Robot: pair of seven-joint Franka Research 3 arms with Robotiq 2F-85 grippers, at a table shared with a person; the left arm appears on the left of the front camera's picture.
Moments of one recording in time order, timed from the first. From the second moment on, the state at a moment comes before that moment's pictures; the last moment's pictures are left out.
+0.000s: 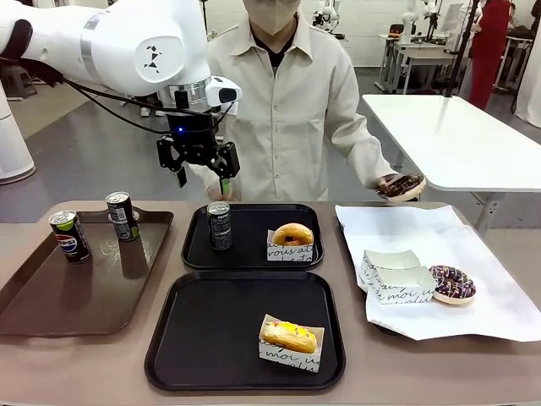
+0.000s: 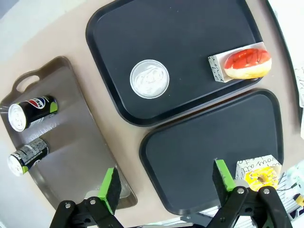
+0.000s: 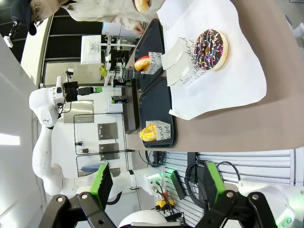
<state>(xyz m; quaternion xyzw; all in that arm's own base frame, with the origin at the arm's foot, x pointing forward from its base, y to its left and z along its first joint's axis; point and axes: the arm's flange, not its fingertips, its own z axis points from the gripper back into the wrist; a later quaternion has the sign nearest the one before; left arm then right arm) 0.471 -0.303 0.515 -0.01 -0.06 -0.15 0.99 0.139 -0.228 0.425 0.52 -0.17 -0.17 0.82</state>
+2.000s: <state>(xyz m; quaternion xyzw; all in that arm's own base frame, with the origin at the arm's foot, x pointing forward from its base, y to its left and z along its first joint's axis) 0.523 0.017 0.523 0.00 -0.01 -0.02 1.00 0.139 -0.228 0.425 0.52 -0.17 -0.17 0.82</state>
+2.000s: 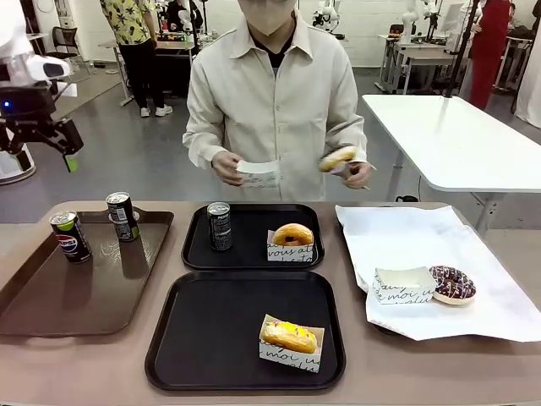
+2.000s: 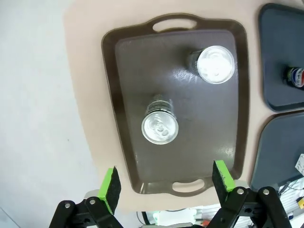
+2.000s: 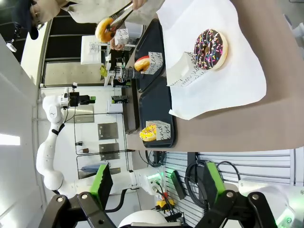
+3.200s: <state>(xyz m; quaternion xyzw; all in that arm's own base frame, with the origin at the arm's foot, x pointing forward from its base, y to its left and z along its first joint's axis) 0.512 0.029 0.424 -0.03 -0.03 -0.02 1.00 0.139 -0.228 0.425 0.52 -0.17 -0.17 0.82</state>
